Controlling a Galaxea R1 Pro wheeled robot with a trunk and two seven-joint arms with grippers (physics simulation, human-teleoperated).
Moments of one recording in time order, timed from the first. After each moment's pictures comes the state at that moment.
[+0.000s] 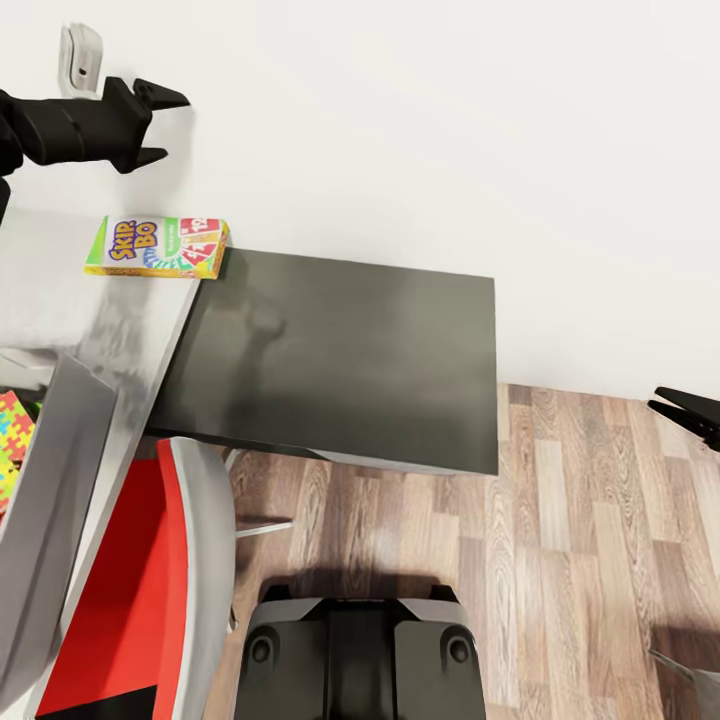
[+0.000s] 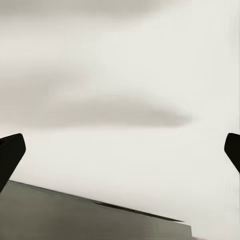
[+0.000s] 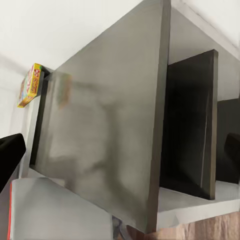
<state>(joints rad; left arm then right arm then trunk) -1.80 0.41 -0.41 -0.78 1.38 0.76 0.05 -0.38 -0.76 -0.42 -1.49 -1.17 0.90 0.73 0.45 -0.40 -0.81</state>
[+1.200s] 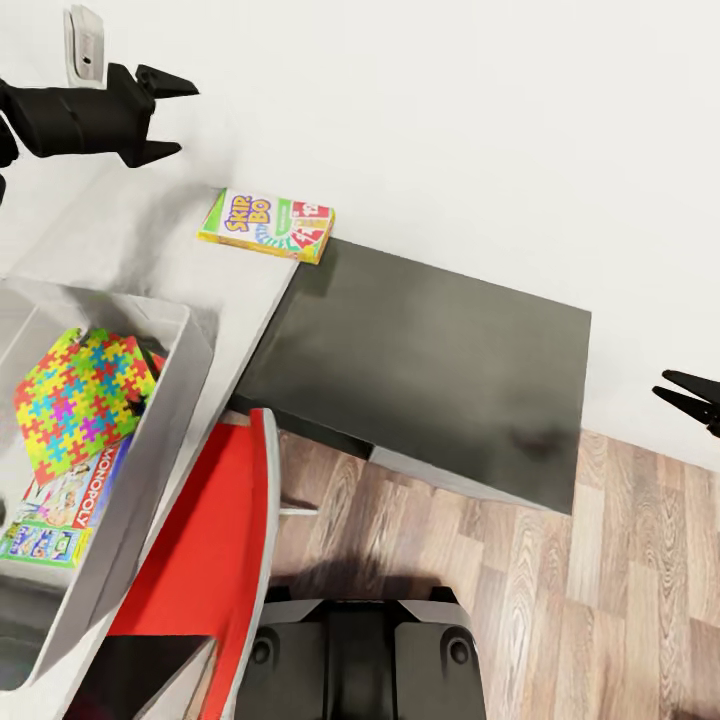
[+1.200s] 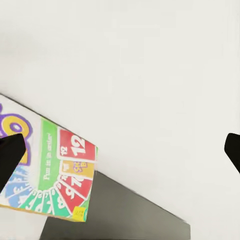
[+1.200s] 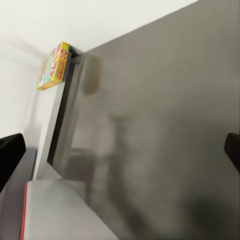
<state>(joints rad) -1.80 0.41 -0.41 -0.82 1.46 0.84 0.05 -0.42 -0.75 -0.42 -1.49 -1.24 0.89 0.66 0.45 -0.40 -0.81</state>
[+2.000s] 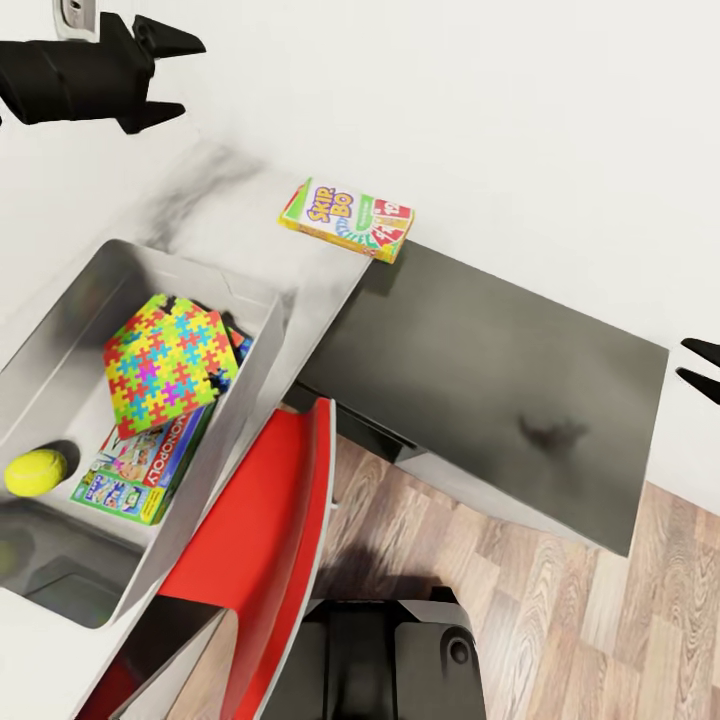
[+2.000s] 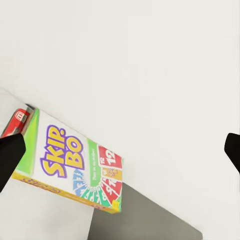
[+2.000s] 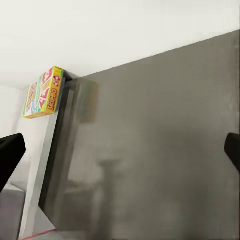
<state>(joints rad) -1.80 0.41 -0.41 -0.99 1.47 0.85 0.06 -0.47 -0.75 -0.42 -1.48 -1.47 0.81 0.32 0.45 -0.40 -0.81</state>
